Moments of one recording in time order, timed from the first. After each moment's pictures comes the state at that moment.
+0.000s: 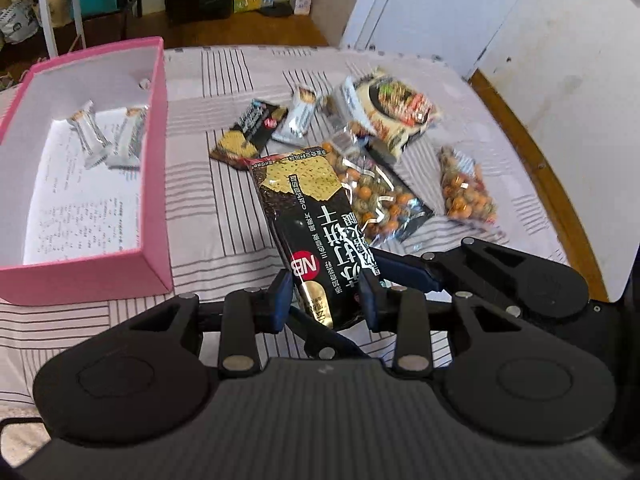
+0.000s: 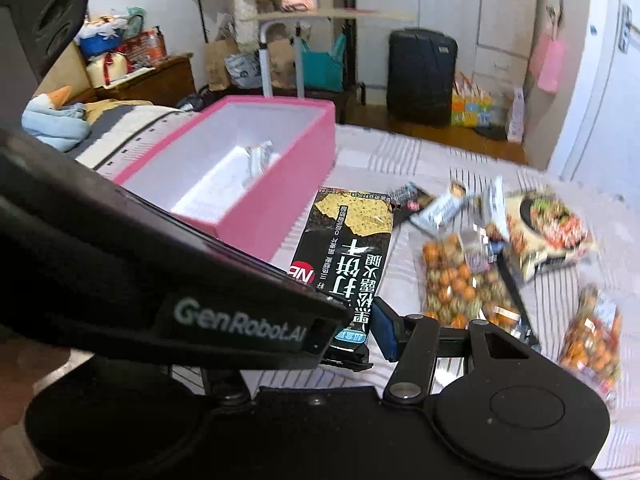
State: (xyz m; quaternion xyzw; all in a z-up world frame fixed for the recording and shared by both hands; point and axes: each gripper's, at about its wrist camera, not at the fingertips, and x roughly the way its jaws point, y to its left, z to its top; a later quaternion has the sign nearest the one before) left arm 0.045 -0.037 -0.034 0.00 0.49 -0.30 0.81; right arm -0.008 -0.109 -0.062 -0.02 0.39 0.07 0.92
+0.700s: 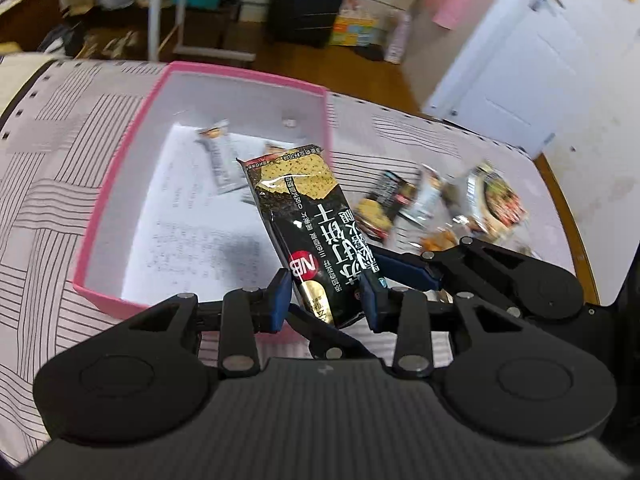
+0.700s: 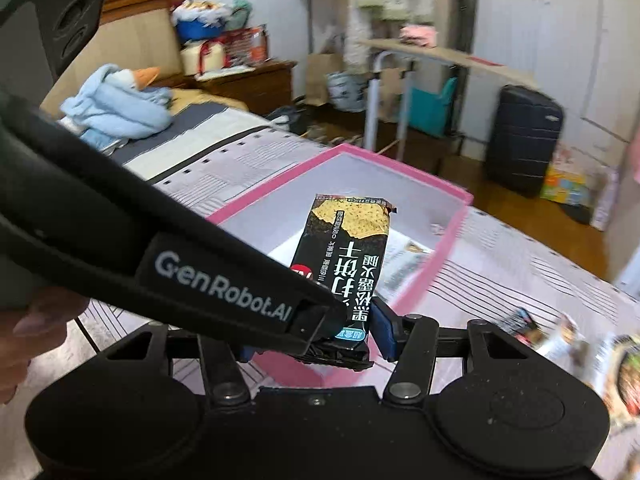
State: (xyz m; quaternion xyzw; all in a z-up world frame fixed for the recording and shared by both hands) left arm 0.127 0.082 -0.026 -0.09 0.49 -0.19 0.85; right arm 0.091 -0.030 -0.047 -0.09 0.36 0.21 0.90
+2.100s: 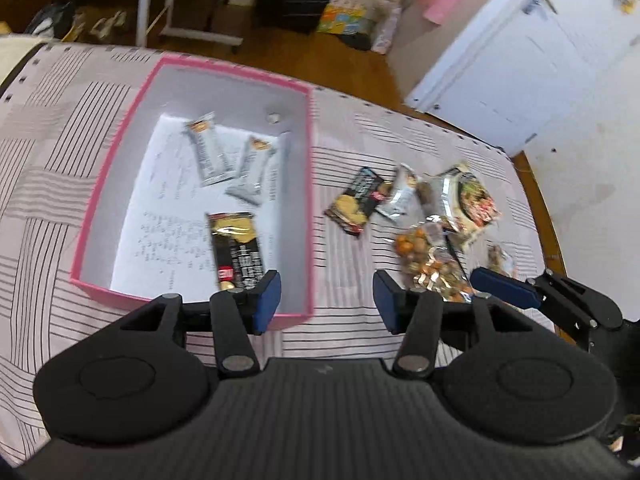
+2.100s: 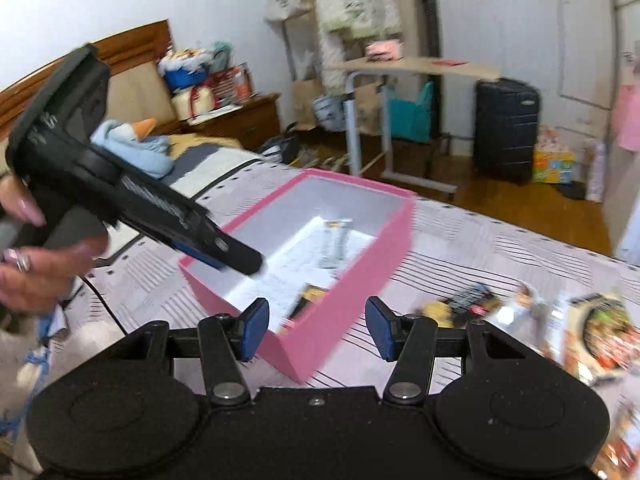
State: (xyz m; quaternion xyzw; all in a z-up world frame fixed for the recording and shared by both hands) left arm 0.121 0.080 0.005 -0.11 0.50 -0.22 0.83; right arm 0.013 -0.124 0.005 -0.01 0.33 0.20 0.92
